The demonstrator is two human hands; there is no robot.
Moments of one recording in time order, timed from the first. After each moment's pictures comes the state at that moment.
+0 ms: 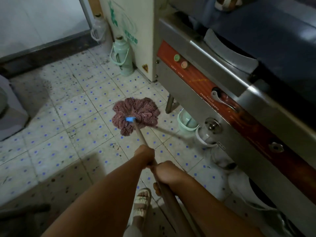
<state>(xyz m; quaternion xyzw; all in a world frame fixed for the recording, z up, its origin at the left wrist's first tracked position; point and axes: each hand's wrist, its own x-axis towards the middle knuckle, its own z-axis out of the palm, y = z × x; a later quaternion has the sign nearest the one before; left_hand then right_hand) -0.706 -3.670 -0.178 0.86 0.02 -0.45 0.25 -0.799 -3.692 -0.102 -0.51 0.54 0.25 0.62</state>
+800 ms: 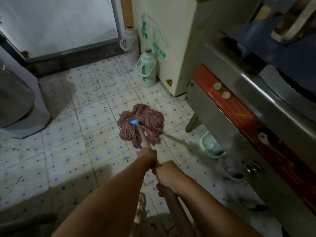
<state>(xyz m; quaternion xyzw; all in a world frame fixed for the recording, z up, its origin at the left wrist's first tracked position) -0.566 -3.663 -0.196 0.85 0.08 -0.41 0.30 -0.651 -3.691 -0.120 -0.63 0.49 0.28 0.54</state>
